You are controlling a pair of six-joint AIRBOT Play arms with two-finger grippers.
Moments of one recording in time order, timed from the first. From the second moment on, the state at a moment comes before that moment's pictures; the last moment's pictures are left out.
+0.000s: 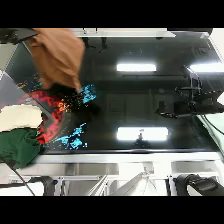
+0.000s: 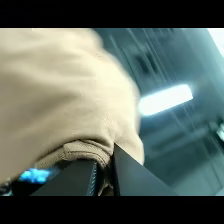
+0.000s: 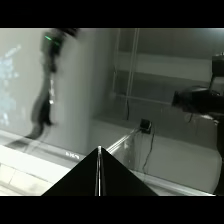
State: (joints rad) left arm 0.15 -1.50 1.94 0.71 -1.39 -1.25; right arm 0.17 -0.92 0.95 -1.11 1.22 1.63
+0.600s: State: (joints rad) left arm 0.00 -1.46 1.61 0.79 -1.39 -1.28; right arm 0.17 -0.95 0.95 -1.13 1.19 1.60
